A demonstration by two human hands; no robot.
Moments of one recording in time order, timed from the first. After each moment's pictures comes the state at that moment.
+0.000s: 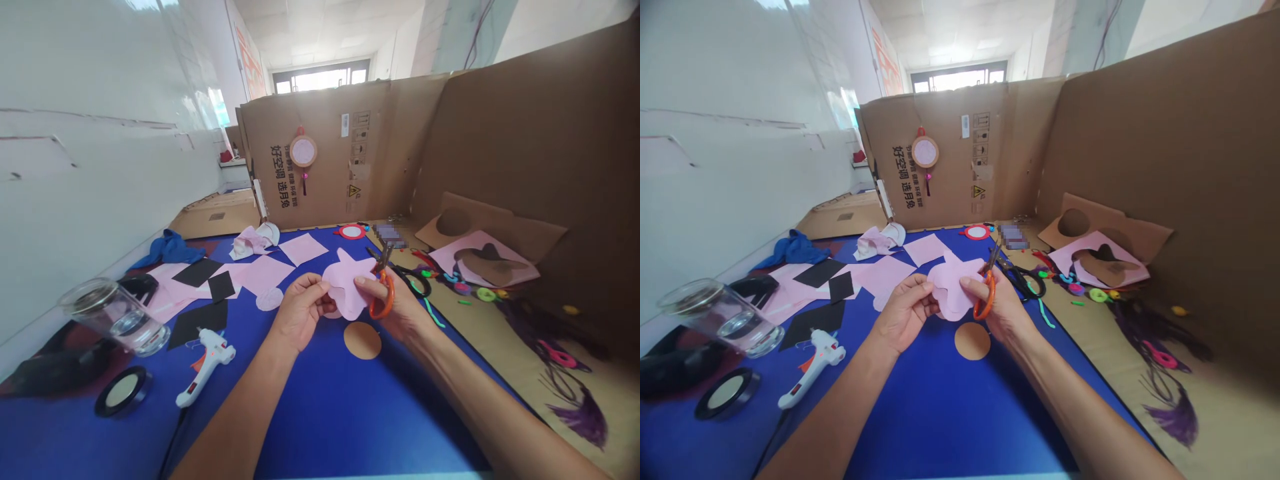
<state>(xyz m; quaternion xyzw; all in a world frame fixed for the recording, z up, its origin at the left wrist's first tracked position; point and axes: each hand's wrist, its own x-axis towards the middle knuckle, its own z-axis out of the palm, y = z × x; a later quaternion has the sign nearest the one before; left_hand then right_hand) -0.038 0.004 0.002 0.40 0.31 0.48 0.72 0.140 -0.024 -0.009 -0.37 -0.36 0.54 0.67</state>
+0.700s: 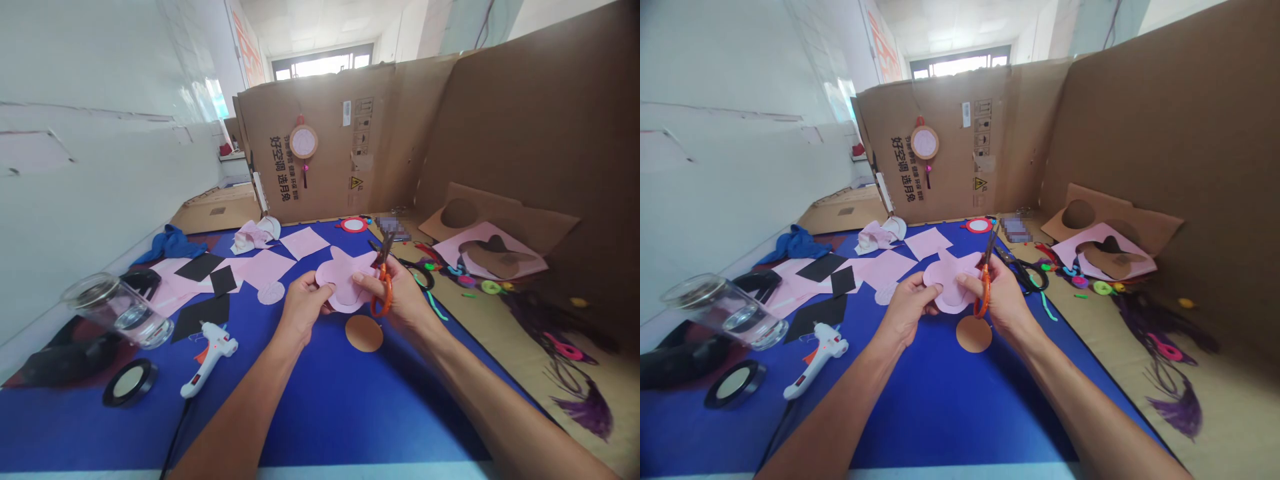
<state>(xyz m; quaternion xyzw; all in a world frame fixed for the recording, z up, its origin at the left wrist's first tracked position) -0.031 0.003 -0.008 0.52 0.43 0.46 0.57 0.143 -0.028 -0.013 -0.40 -0.42 0.47 0.66</state>
